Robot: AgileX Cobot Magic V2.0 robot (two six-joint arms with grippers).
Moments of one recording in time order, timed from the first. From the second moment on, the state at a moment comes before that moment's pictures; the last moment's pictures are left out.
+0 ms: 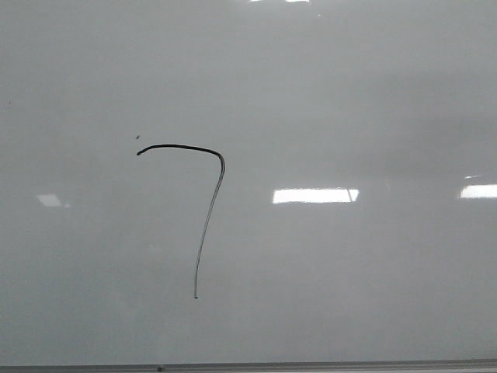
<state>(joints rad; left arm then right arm) 0.09 1.16 -0.61 -0.21 0.28 0.31 0.08 0.44 -0.40 0.95 0.33 -0.93</state>
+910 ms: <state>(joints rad) 0.09 1.50 -0.60 -0.23 -0.05 0.31 0.08 0.42 -0.39 0.96 0.32 -0.93</state>
